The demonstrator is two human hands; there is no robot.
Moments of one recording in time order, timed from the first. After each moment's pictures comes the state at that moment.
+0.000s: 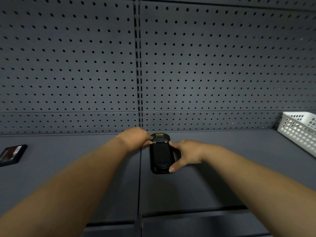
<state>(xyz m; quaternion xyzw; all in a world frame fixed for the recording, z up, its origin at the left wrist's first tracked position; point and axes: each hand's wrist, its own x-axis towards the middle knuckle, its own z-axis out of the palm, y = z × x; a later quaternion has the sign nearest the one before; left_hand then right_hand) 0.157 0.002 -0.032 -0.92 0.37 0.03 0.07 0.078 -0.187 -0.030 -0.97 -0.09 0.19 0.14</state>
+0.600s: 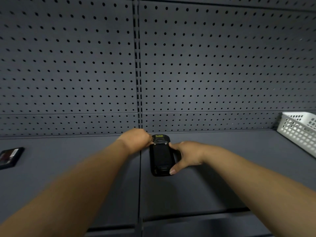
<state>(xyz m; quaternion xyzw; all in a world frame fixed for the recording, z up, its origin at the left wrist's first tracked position) 0.162 -0.005 -0.039 -0.93 0.36 0.00 0.11 0.078 -0.186 -0.027 -0.97 -0.09 0.19 0.12</state>
